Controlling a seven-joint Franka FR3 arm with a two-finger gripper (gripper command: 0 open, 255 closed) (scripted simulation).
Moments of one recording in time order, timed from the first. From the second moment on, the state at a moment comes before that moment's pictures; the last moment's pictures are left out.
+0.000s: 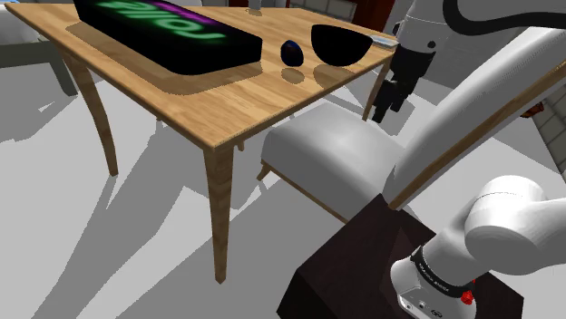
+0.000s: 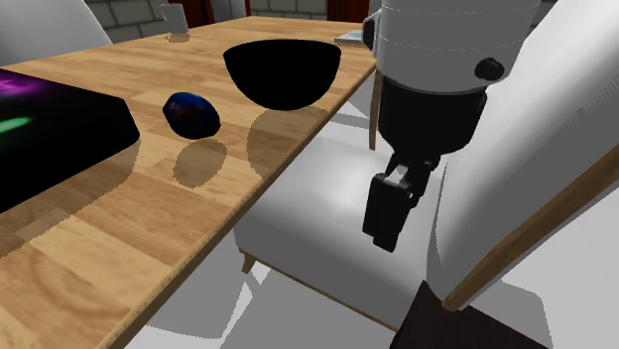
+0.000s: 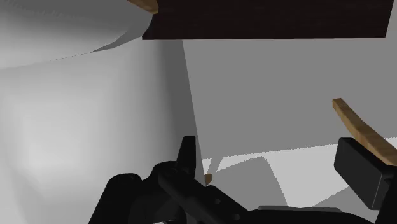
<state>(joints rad) 0.01 -0.76 -0.02 -2.45 -0.09 1.65 0.00</state>
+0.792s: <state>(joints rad) 0.06 -0.45 -0.07 -2.18 -0.15 1.81 -0.25</state>
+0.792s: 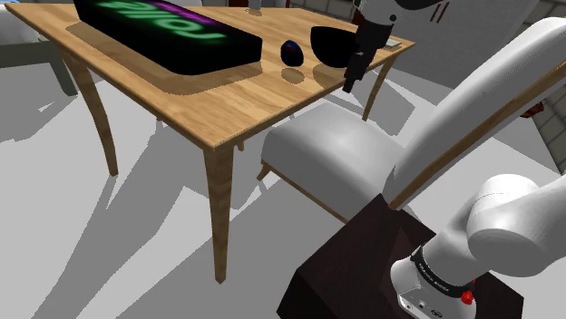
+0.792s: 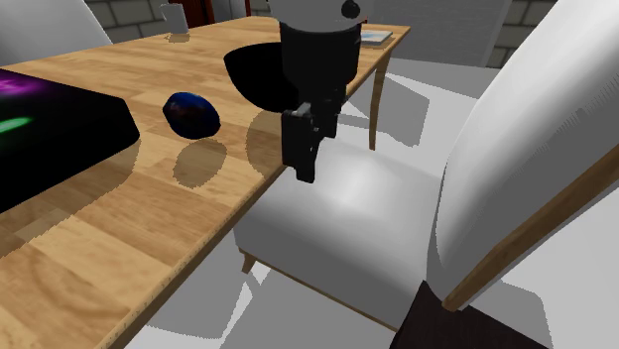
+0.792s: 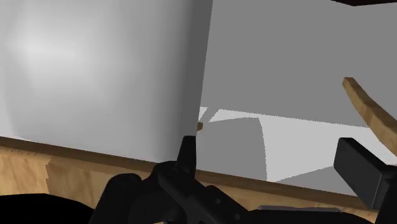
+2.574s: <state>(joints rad) 0.14 0.08 -0.06 -1.62 -0.14 1.94 -0.63</state>
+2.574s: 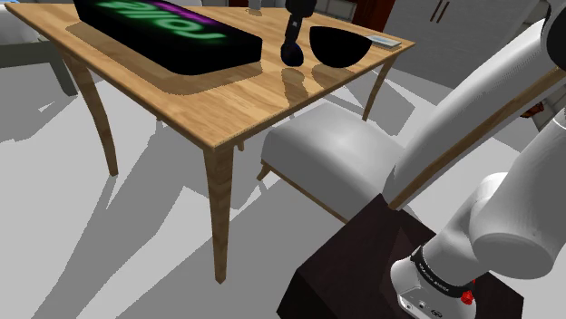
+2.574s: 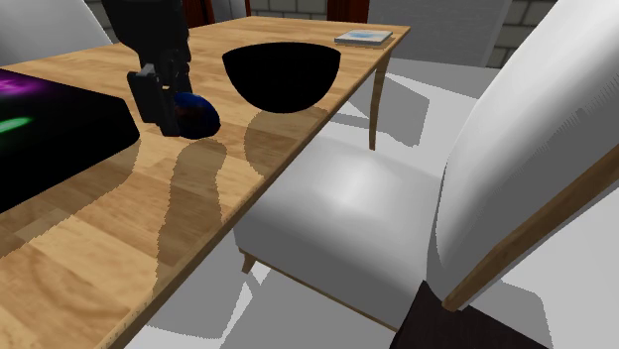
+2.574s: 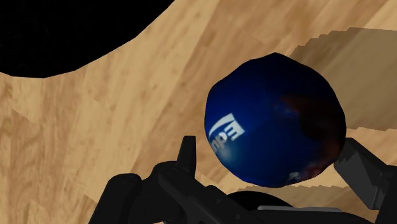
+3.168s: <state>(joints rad) 0.14 0.07 -0.06 -1.62 -0.14 1.95 -0.63</state>
